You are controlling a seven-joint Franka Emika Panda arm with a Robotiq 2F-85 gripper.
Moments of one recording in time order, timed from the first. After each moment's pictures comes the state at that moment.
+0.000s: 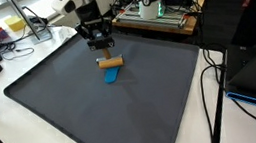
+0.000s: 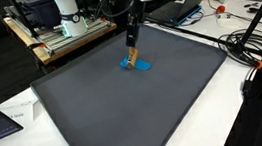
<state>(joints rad) -0.03 0.24 0.06 -2.06 -0.10 2.18 -0.44</state>
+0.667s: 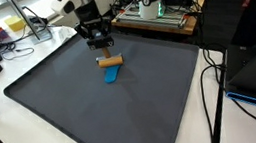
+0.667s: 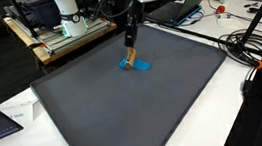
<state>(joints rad) -0.03 0.24 0.06 -2.04 -0.10 2.15 -0.46</state>
